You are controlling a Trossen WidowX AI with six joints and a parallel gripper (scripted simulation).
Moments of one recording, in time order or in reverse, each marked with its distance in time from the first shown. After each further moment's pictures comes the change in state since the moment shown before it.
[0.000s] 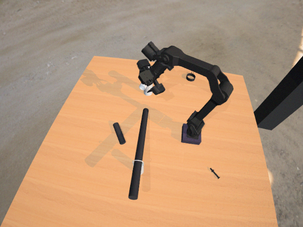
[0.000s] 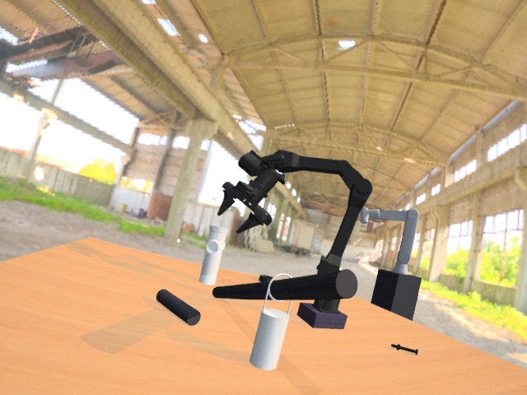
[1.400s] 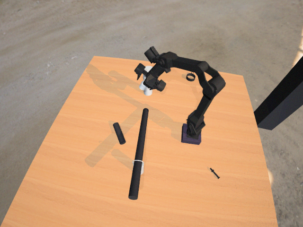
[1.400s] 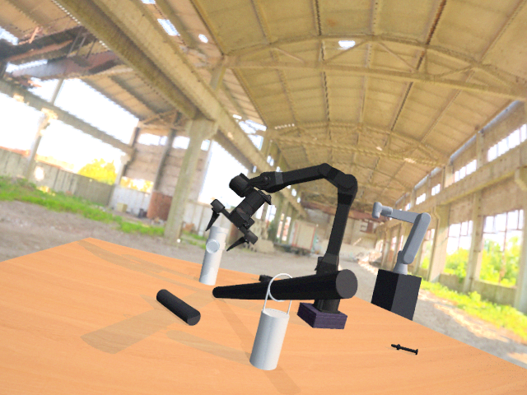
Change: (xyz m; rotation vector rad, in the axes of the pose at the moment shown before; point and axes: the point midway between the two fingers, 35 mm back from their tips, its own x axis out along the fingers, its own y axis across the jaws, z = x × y) arm 0.066 -0.024 -0.057 -0.532 0.005 -0.030
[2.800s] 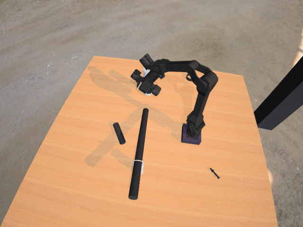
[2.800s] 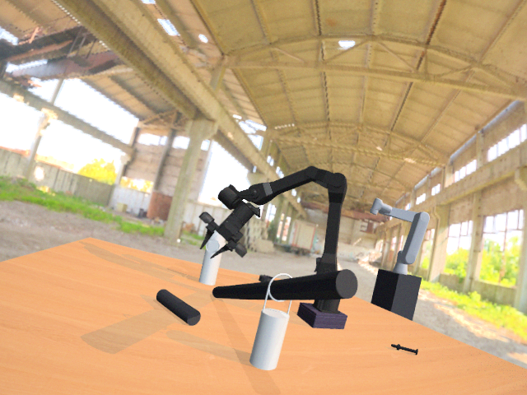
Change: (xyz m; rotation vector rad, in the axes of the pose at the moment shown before) arm 0.053 0.002 0.002 0.001 -0.004 0.003
